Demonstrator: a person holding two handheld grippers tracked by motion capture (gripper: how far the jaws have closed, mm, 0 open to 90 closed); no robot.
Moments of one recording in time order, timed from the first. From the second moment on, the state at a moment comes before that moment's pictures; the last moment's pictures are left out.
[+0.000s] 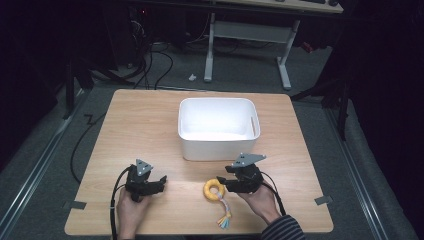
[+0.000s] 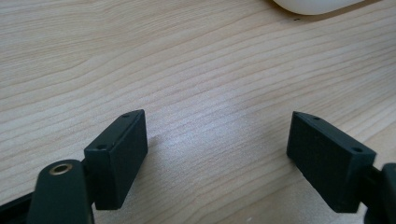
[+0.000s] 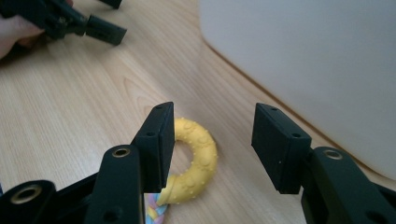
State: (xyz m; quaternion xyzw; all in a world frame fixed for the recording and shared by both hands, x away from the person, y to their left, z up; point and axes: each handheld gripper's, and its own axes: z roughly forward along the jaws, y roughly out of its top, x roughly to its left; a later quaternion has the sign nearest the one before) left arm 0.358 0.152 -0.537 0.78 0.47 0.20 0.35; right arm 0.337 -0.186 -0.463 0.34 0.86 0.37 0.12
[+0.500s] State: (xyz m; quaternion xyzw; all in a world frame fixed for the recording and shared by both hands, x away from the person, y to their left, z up) left arm 0.357 0.152 -0.537 0.79 0.47 0.20 0.35; right arm 0.343 -0.169 -0.494 0.33 0.87 0.34 0.11
